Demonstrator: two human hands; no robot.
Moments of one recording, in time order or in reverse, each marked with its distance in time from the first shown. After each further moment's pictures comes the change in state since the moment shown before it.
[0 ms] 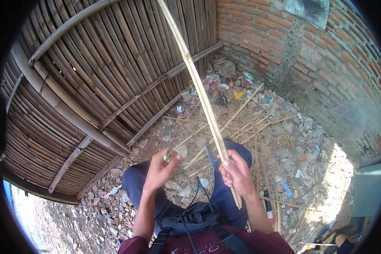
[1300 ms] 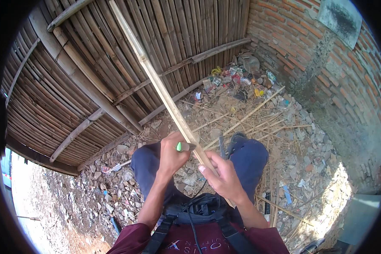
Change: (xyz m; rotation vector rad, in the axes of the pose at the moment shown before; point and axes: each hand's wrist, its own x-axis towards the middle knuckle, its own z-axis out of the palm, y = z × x) left_hand -0.002 -0.030 -0.008 0.316 0.340 0.262; right_hand 0.018 0.019 0.084 -0.412 -0.206 0.000
